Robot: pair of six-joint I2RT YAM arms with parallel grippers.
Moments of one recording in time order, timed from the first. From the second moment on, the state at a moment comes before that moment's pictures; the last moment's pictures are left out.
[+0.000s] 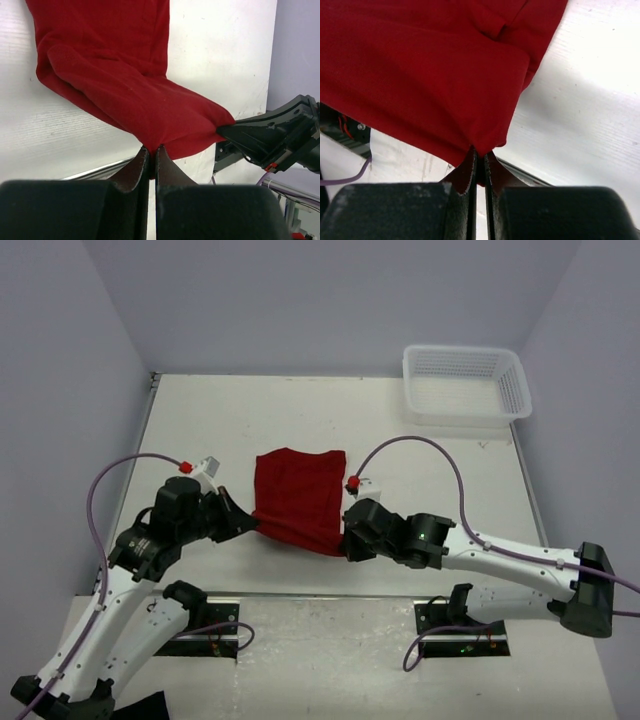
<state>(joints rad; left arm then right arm) -0.42 0.63 0.79 -0.81 0.24 -0.78 1.16 1.14 0.89 -0.63 0.23 0.85</state>
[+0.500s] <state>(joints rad) -0.40 1.16 1.00 -0.70 0.17 -0.72 0.85 1.43 1.24 -0.75 0.24 0.65</state>
